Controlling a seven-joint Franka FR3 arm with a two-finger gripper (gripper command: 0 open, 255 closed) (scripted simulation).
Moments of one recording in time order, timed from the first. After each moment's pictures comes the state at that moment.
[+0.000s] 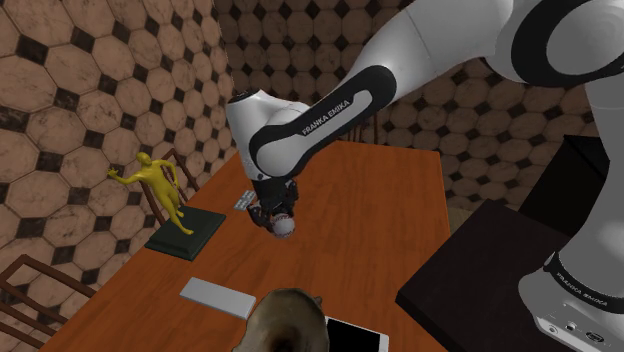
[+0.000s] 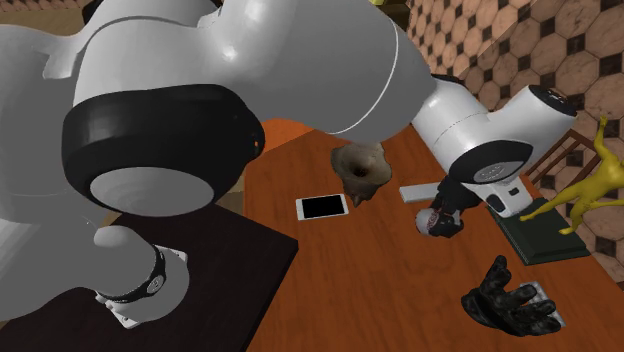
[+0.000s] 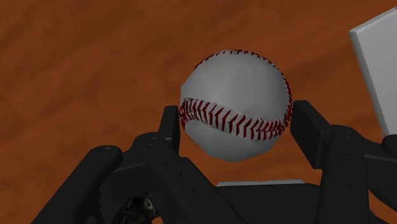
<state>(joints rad) 0.38 0.64 0.28 -1.57 -0.15 2.09 0.57</state>
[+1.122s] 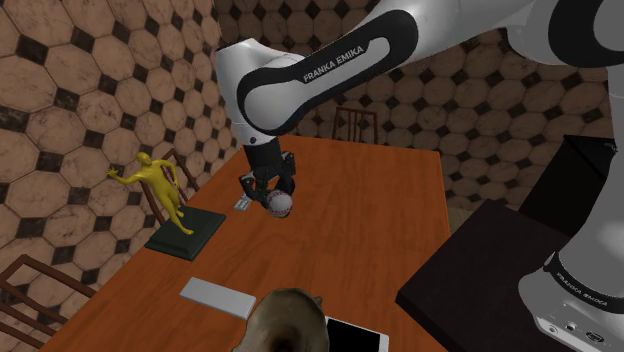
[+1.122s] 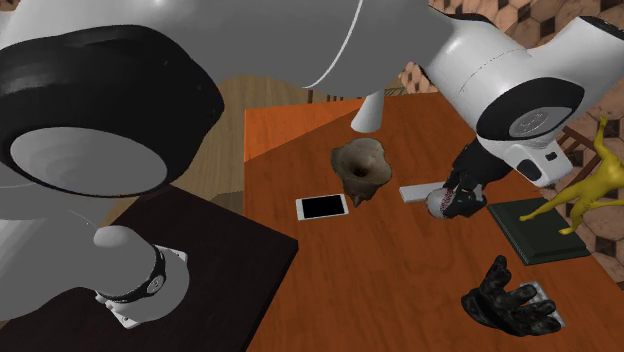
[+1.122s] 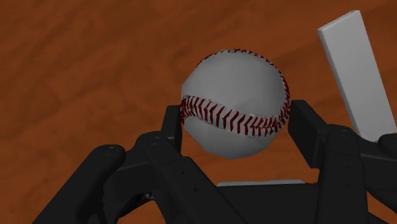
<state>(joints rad) 0.37 0.53 0.30 -1.50 -0.12 1.92 0.56</state>
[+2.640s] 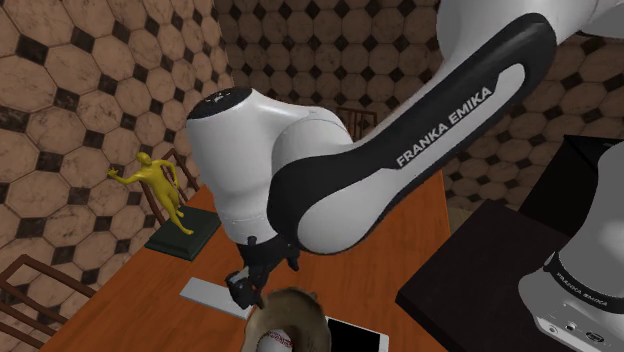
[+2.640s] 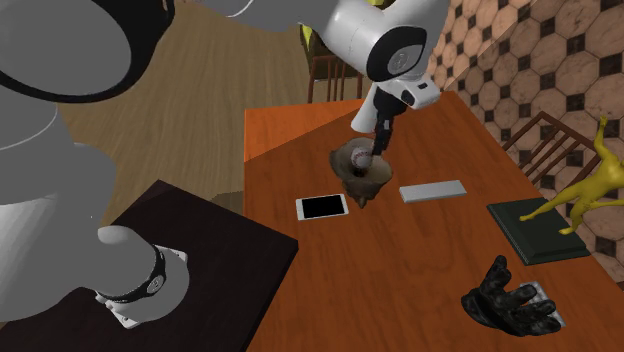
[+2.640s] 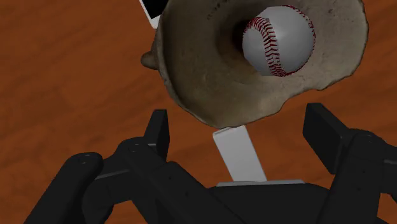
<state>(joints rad) 0.56 0.35 0.42 -1.85 -0.12 2.14 0.81</state>
